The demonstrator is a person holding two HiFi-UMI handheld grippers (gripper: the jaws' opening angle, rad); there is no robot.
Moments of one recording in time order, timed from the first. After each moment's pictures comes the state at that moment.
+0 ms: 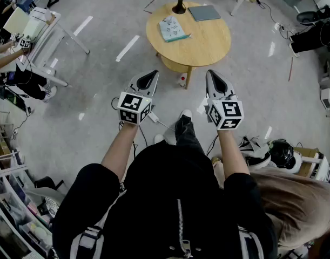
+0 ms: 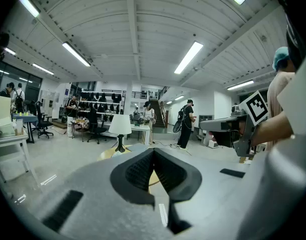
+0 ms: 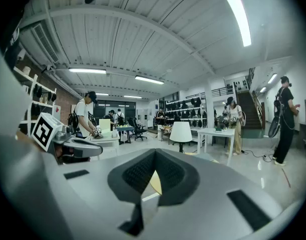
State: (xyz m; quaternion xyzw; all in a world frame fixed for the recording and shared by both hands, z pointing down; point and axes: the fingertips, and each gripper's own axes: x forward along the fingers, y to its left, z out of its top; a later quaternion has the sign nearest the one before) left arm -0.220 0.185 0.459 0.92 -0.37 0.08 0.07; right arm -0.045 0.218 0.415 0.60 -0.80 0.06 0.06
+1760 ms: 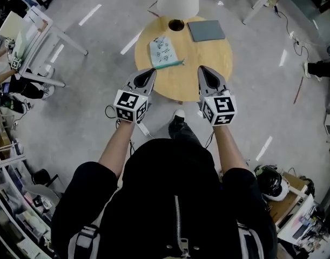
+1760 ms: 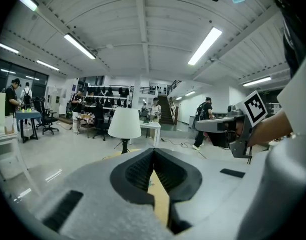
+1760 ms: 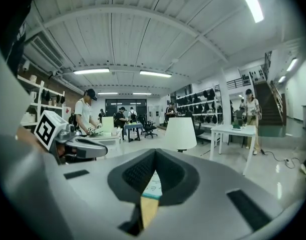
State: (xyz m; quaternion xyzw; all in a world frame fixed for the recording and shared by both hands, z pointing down) left arm -0.109 -0.043 0.478 0.90 -0.42 0.10 0.09; right arm 0.047 -0.041 0.438 0.51 -0.85 0.07 0.08
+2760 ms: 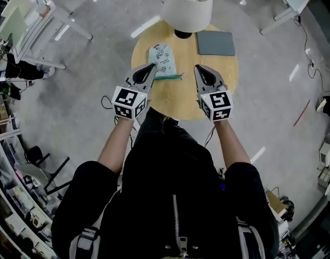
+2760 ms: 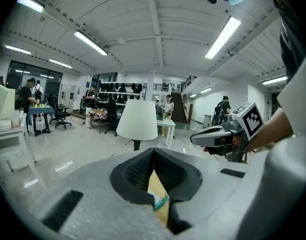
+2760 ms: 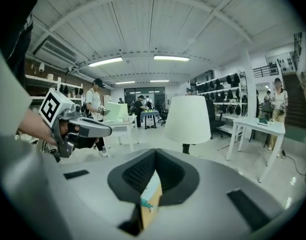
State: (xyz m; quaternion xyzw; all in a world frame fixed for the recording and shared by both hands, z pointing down) left arm -0.089 -0.166 0.505 0.86 -0.48 0.10 0.13; right arm 0.052 -0.186 0.508 0.40 -0.90 0.09 0.15
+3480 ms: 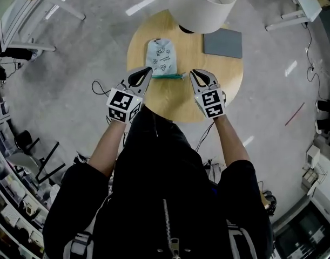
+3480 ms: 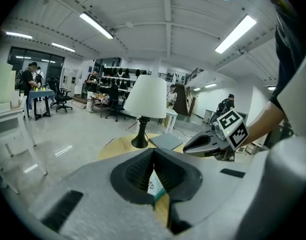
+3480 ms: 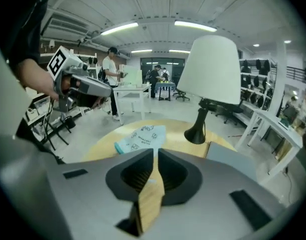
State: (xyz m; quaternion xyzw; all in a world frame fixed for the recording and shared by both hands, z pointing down) left arm -0.113 -0.184 0.579 0.85 -0.47 0.14 0.20; right arm 0.030 -0.210 0.639 0.28 -0.90 0.09 0.33
